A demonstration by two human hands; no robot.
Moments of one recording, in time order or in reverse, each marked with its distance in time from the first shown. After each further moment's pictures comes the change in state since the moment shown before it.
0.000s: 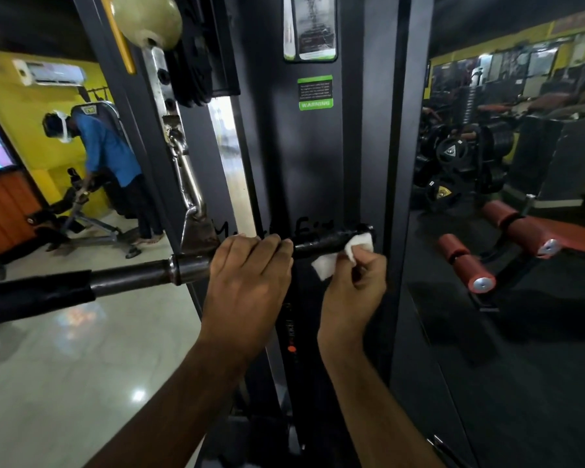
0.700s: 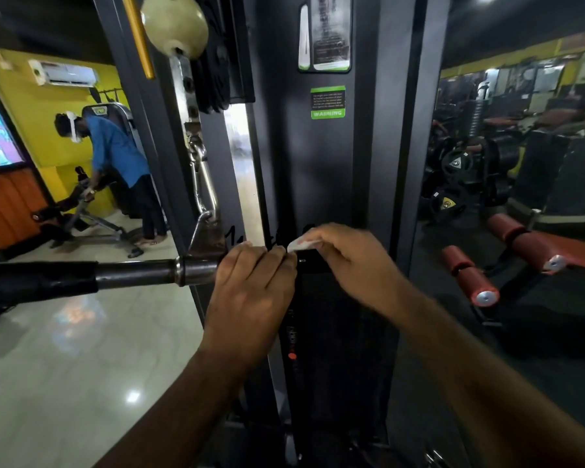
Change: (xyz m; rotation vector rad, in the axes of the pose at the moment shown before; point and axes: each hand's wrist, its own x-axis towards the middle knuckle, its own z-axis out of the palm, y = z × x) left_hand -0.009 -0.010 0.001 -0.034 -0.010 0.038; right_hand 0.072 -0.045 0.004 -0.639 -1.107 -0.541
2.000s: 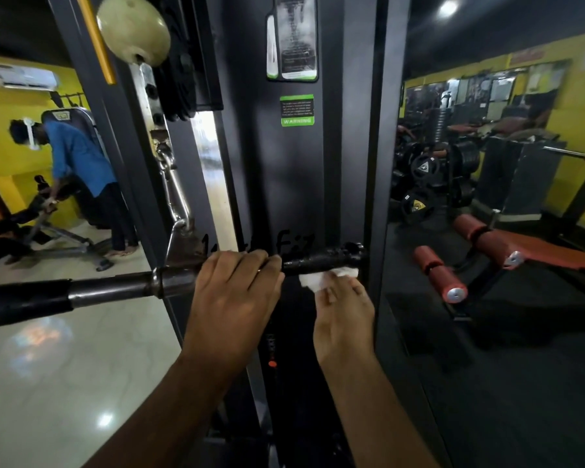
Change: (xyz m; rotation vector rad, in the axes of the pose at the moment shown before) left_hand 0.010 0.012 0.003 0.011 0.027 -0.021; right_hand -0.038 -0.010 0.045 1.443 0.959 0.906
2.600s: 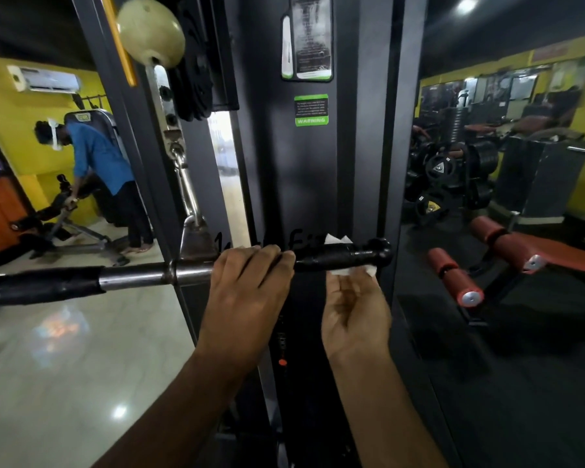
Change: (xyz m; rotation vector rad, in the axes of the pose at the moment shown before) left_hand -0.005 -0.002 0.000 -0.043 -0.104 -0.016; right_hand -0.028 -0.007 0.015 0.393 -0.104 0.083
